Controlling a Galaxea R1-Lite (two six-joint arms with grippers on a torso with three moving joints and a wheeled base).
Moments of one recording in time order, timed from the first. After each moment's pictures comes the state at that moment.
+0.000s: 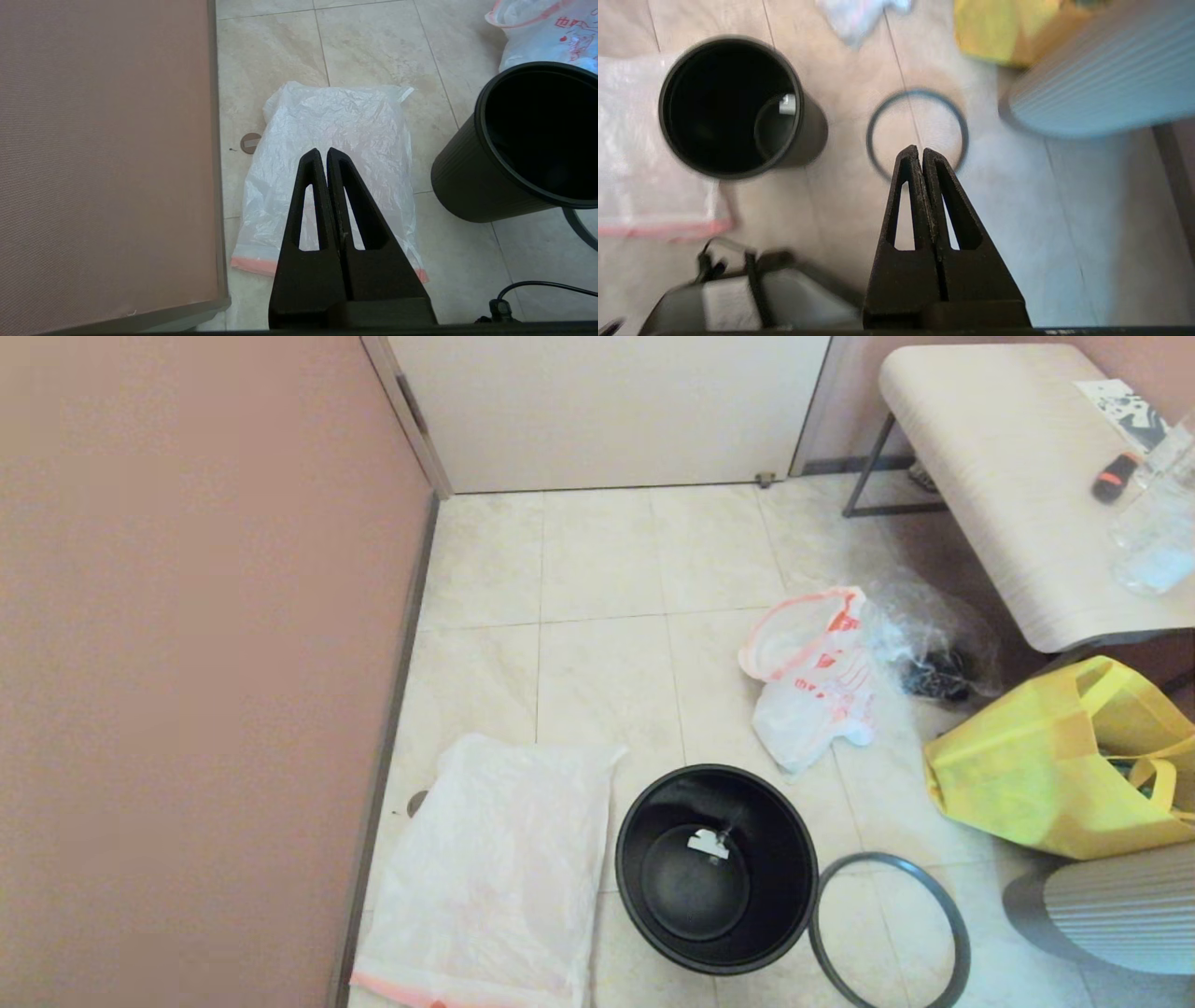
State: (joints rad) left arm 0.00 0.00 0.00 -0.02 -0.02 0.04; right arm -0.02 0.26 -0.64 0.63 -0.08 0.15
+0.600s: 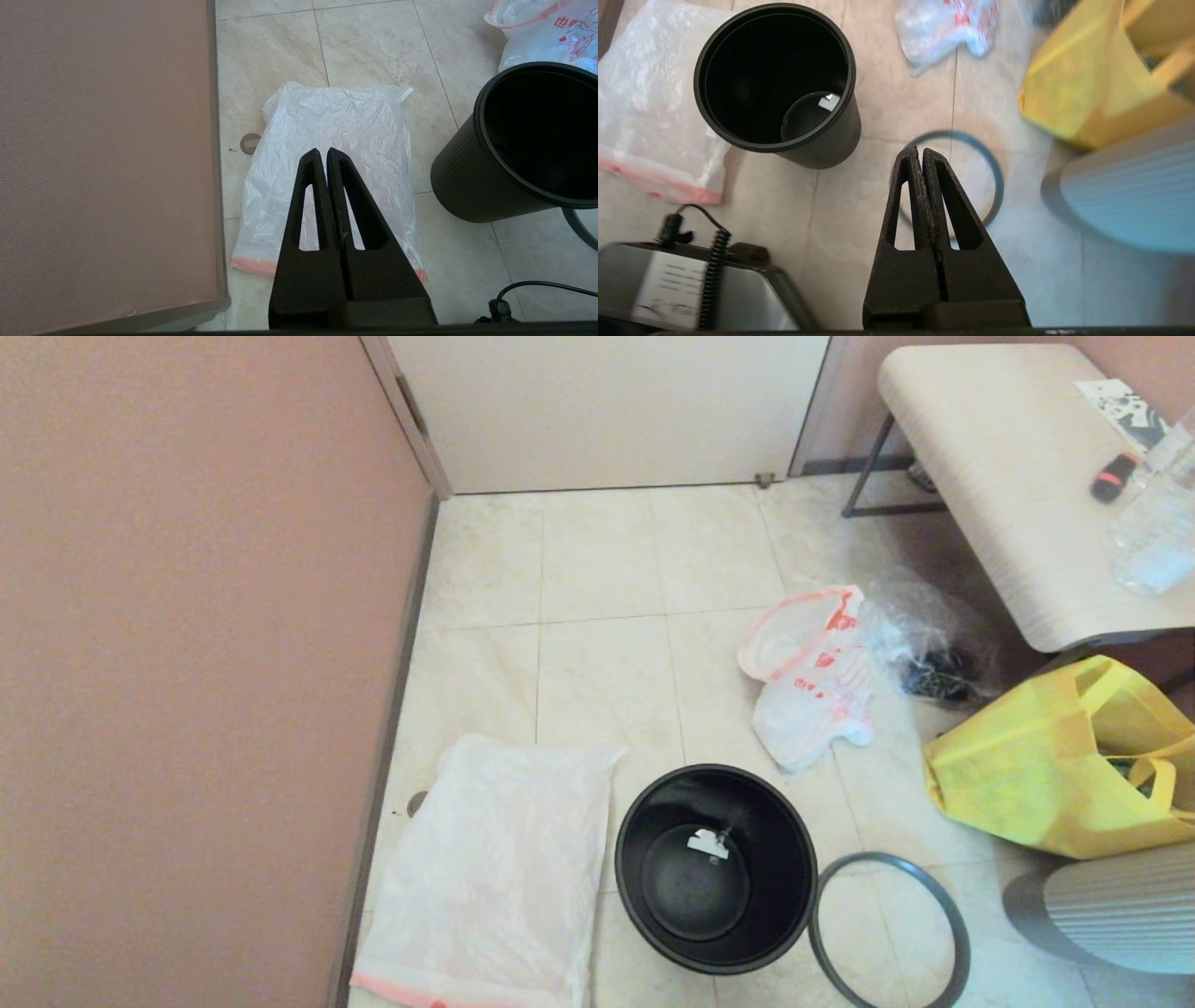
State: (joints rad) left arm 0.00 0.00 0.00 -0.02 -0.02 0.04; right arm 0.00 0.05 -0.15 0.19 0.16 -0.10
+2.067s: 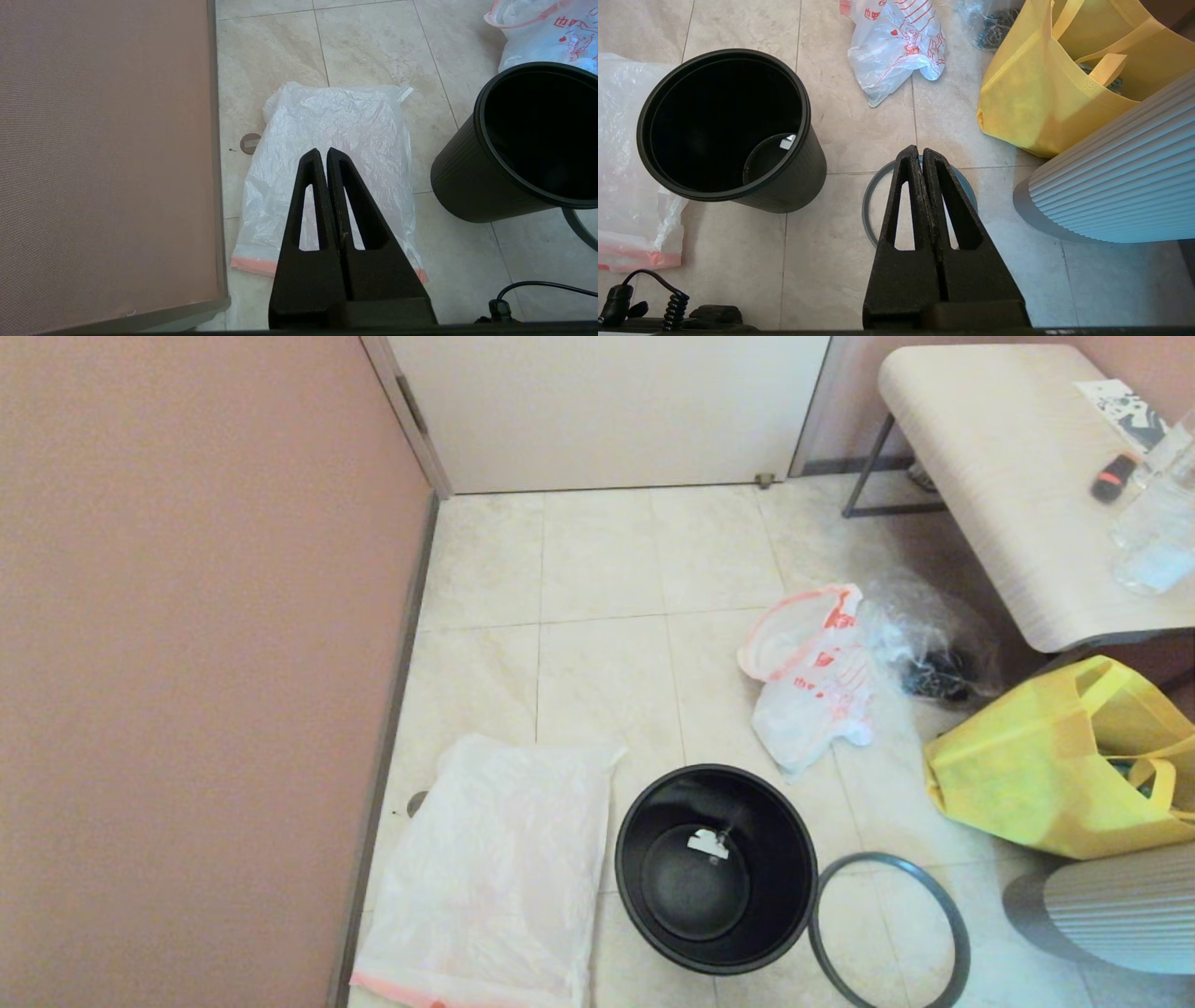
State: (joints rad) left arm 0.00 0.00 0.00 -0.02 -0.02 0.04; right arm 0.00 0.00 0.00 -0.01 0.01 -0.03
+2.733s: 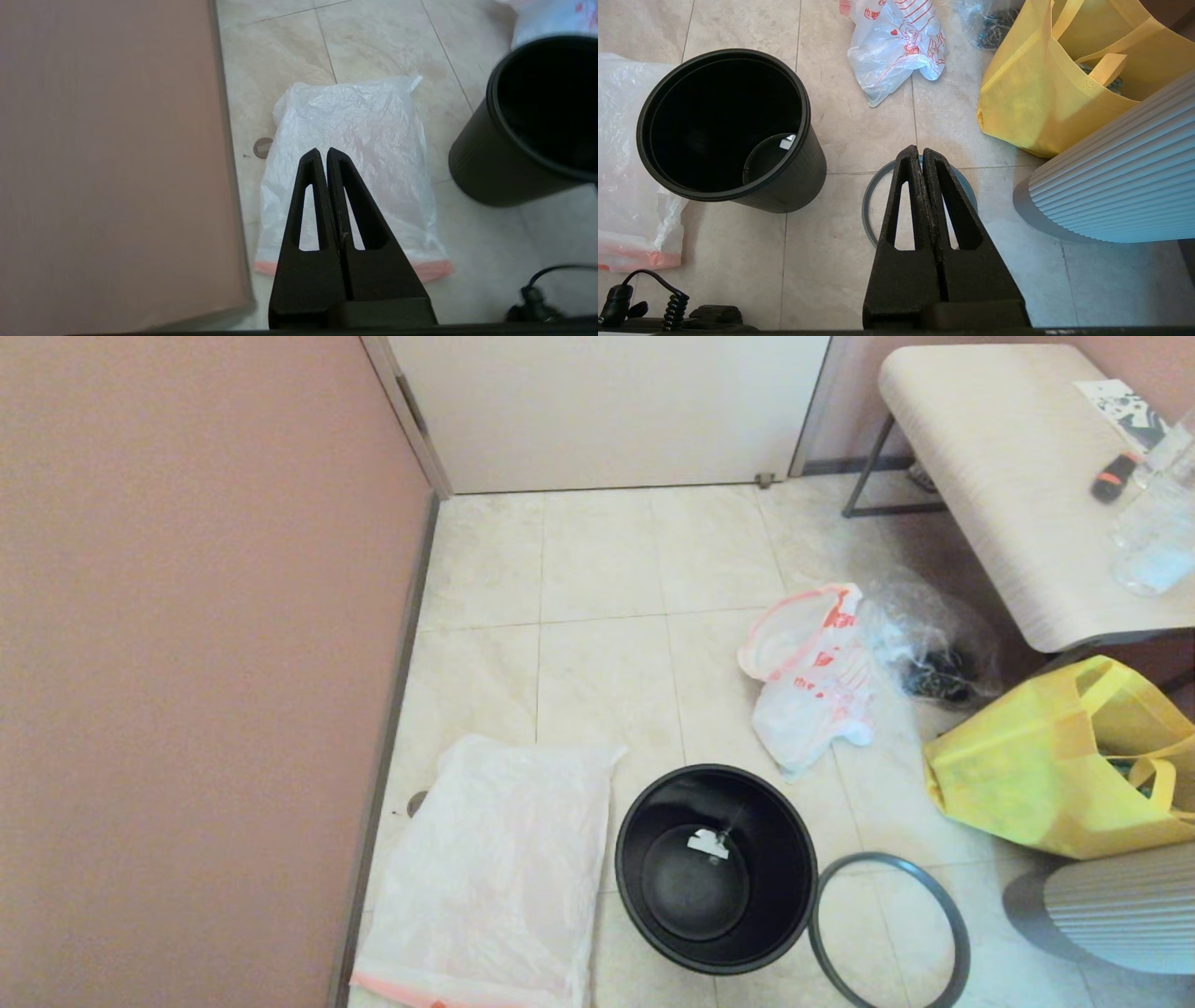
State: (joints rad) left arm 0.00 0.00 0.00 -0.02 -0.05 0.17; right arm 0.00 0.00 0.00 -0.01 0.01 -0.03
